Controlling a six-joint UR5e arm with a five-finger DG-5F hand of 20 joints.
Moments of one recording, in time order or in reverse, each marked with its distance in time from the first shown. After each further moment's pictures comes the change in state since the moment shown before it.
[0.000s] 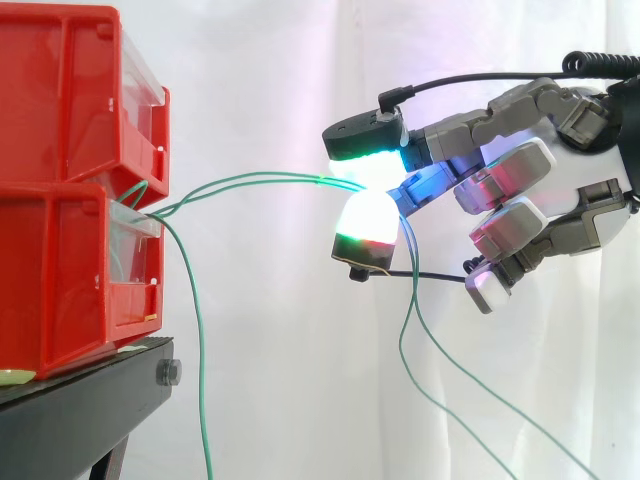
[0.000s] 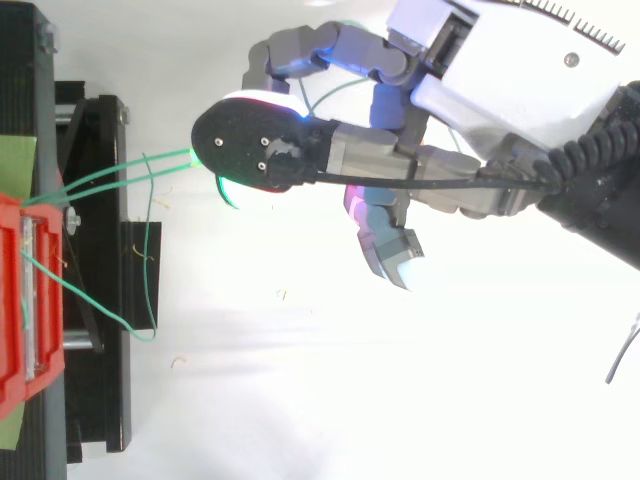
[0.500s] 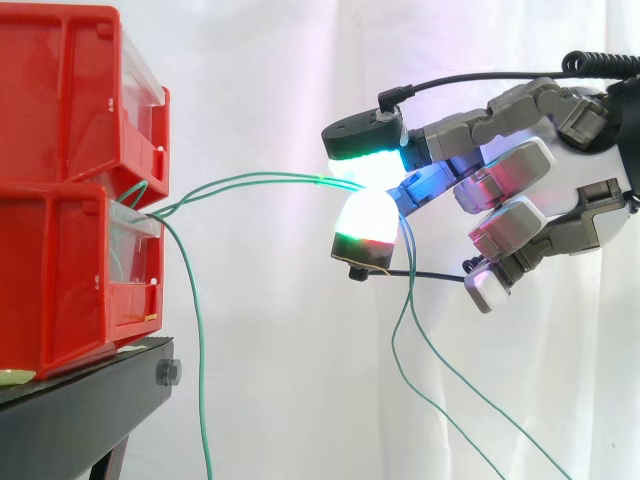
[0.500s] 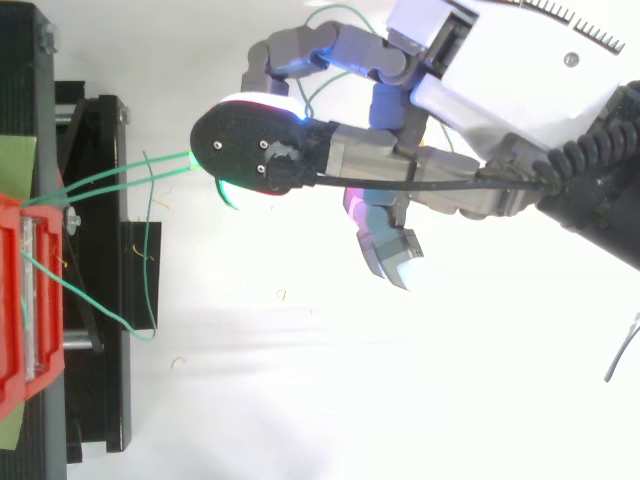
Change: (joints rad) arm 0.000 0.000 0.000 0.003 0.000 0.000
